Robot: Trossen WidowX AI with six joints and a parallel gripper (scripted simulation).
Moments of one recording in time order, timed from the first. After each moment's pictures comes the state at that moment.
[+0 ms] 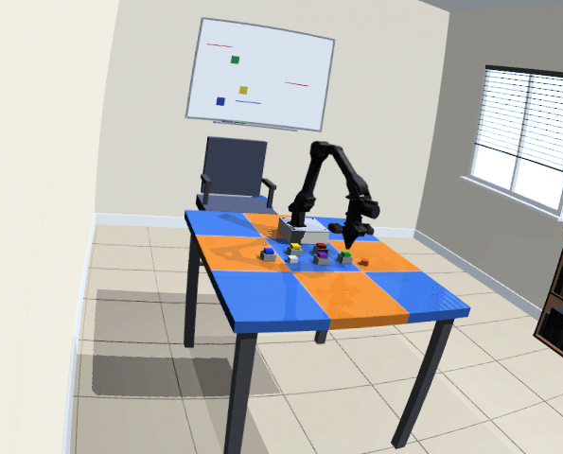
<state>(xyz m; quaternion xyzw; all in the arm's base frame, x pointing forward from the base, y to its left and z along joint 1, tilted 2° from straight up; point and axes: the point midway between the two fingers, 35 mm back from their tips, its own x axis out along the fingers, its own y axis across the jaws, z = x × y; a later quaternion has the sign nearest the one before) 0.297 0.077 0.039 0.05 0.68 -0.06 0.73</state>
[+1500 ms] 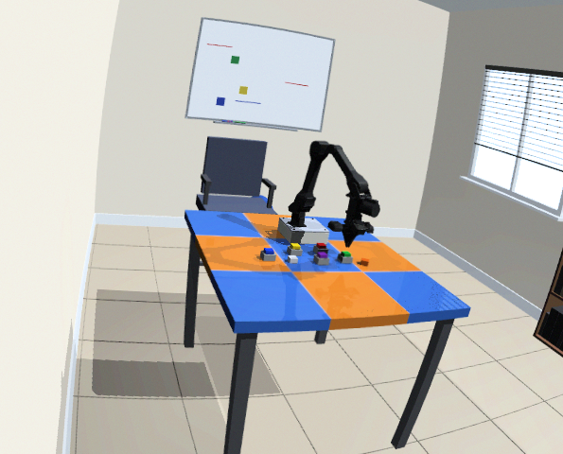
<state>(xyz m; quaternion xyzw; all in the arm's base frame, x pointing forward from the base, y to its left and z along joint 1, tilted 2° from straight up) 0.294 0.076 0.046 0.05 0.69 -0.06 0.72</state>
